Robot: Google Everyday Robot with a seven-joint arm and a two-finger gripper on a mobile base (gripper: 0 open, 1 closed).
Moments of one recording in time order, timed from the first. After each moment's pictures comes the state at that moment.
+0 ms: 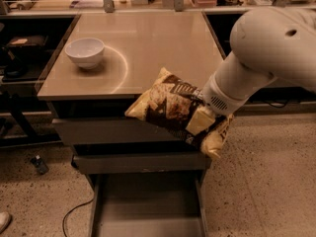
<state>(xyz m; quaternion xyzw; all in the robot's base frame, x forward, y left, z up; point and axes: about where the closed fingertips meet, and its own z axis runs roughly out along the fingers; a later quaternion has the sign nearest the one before) 0.500 -0.114 0.826 -0.48 0.86 0.04 0.18</state>
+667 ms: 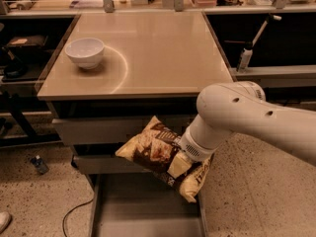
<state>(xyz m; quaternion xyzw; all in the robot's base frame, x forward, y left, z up) 0.452 -0.074 0.691 -0.44 0.88 0.11 0.11</state>
